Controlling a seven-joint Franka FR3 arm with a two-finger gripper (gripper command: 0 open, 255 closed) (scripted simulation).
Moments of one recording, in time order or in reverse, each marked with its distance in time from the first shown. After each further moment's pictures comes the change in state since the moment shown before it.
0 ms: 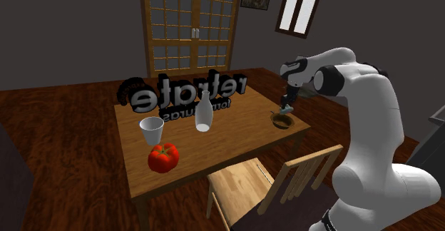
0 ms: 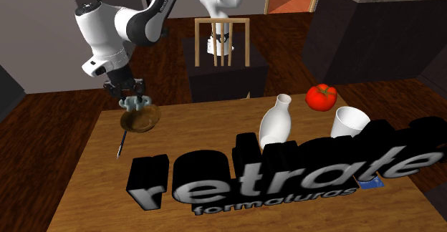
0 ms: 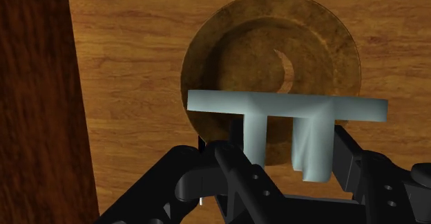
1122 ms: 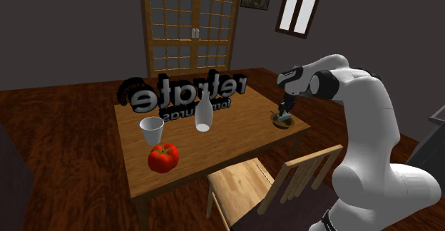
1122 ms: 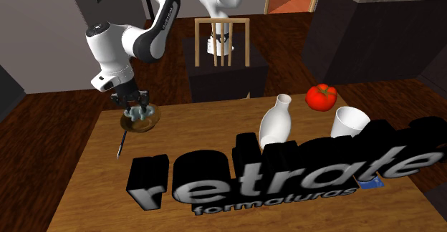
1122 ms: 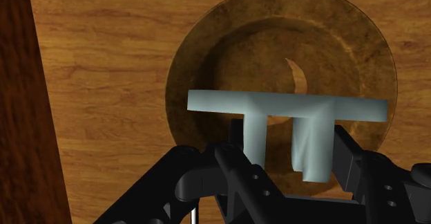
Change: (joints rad) arm -0.004 0.074 0.010 -0.023 0.013 0.097 -0.008
